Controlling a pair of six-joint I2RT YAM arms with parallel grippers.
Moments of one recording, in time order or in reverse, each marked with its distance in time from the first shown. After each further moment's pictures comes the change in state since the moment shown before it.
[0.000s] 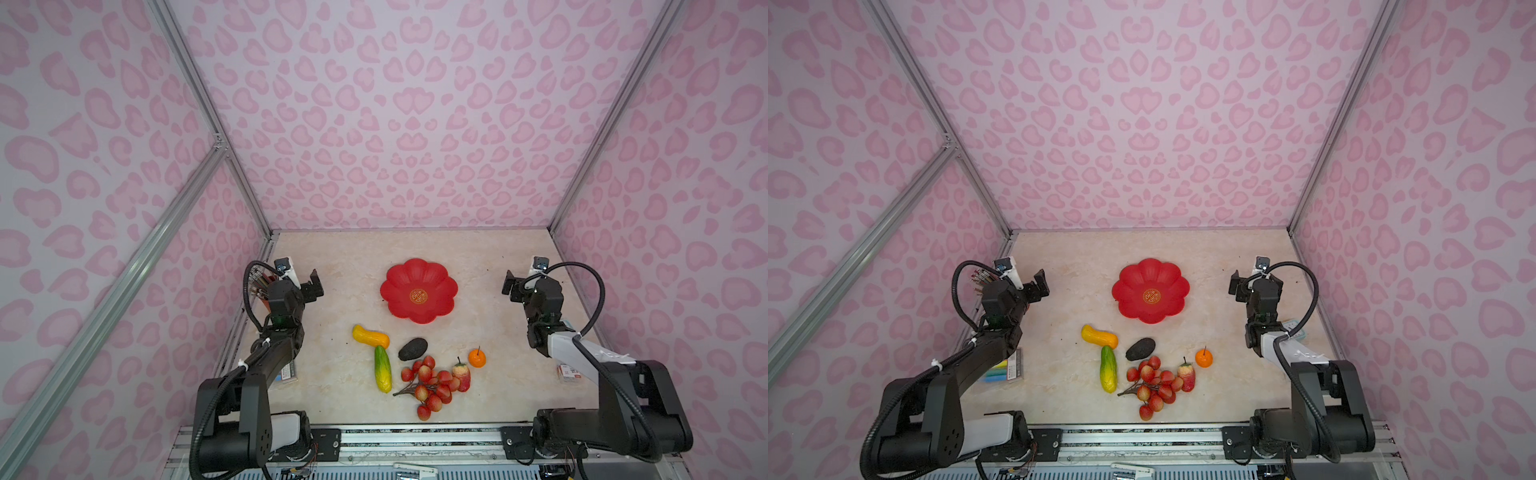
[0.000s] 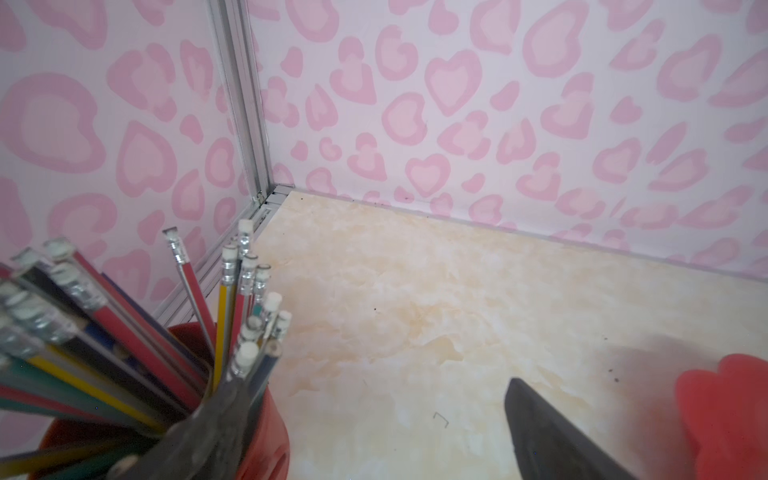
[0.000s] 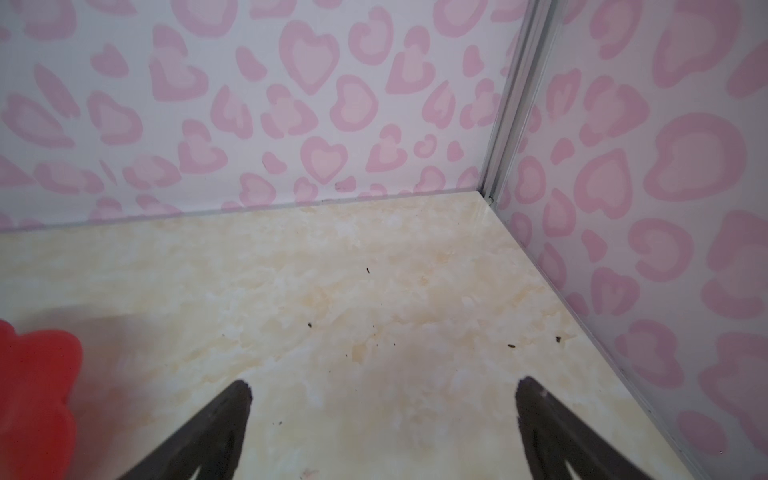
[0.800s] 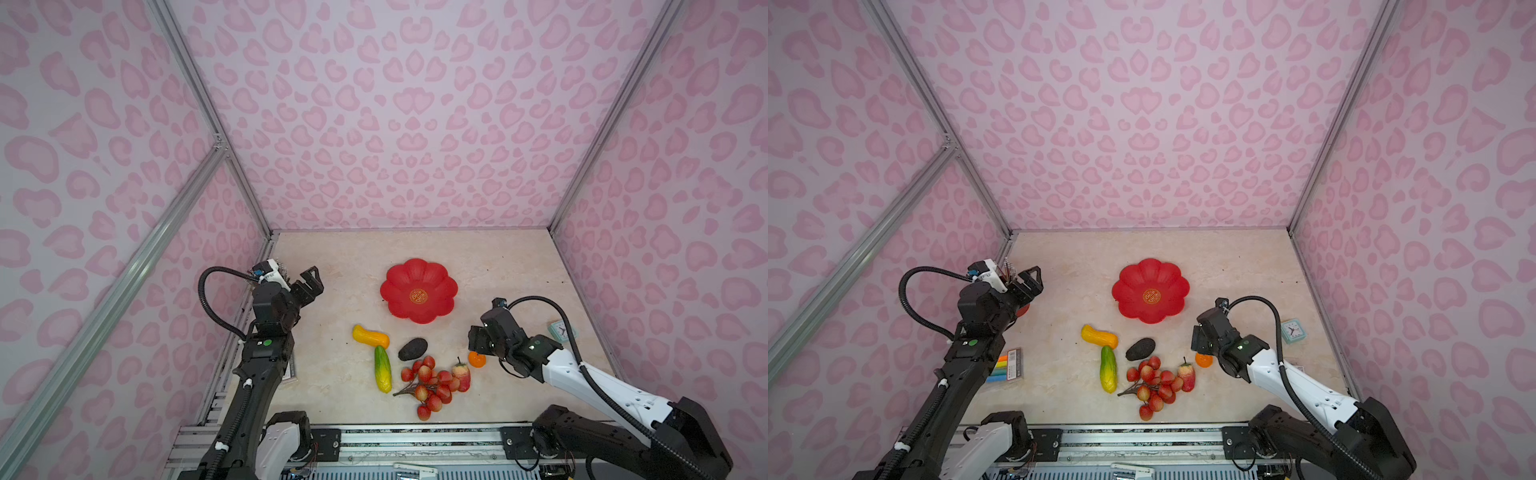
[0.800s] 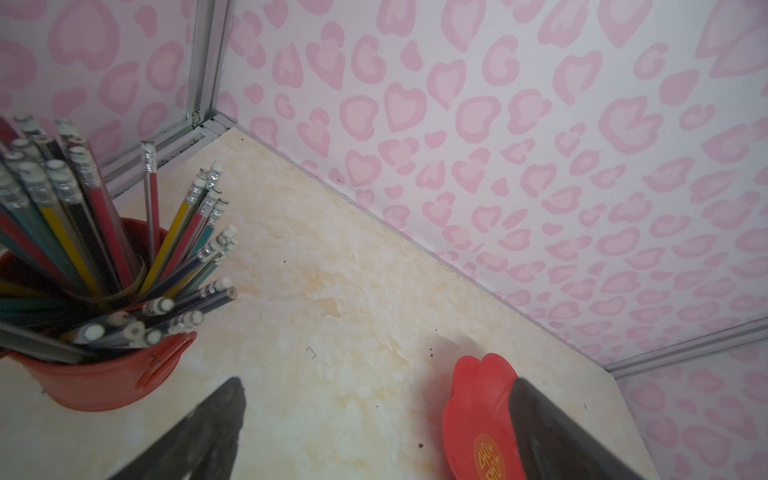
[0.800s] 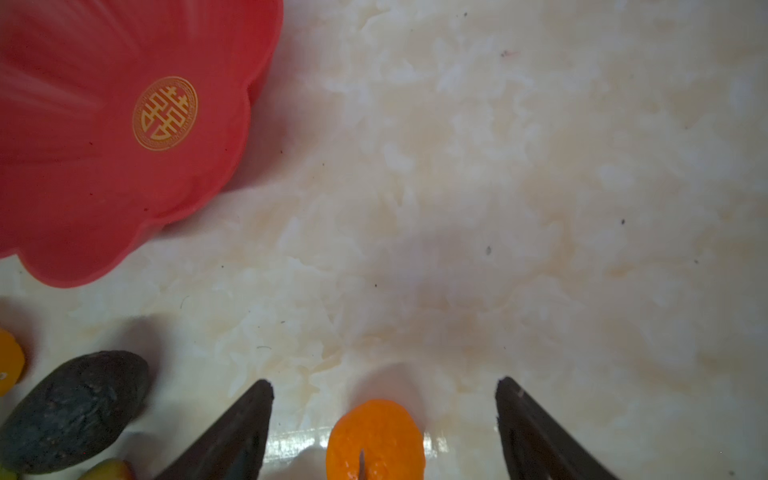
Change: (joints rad) left arm -0.014 -0.325 0.087 -0.460 0.132 -0.415; right arm 0.603 -0.237 -0.019 -0.952 0.069 0.558
